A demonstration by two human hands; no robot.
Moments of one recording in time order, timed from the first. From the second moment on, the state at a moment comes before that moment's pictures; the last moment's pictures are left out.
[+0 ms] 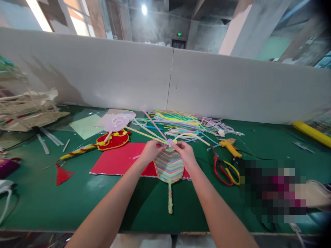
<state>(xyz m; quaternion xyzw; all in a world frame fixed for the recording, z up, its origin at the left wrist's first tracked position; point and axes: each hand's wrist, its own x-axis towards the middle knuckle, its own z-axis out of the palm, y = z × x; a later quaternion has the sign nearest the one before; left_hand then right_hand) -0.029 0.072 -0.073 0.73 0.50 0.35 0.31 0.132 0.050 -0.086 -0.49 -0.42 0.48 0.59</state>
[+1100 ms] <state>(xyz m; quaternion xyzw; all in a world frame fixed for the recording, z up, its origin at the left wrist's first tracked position) -0.010 0.067 -0.085 0.65 0.47 0.47 0.37 0.134 0.051 -0.087 -0.47 -0.46 0.47 0.59</state>
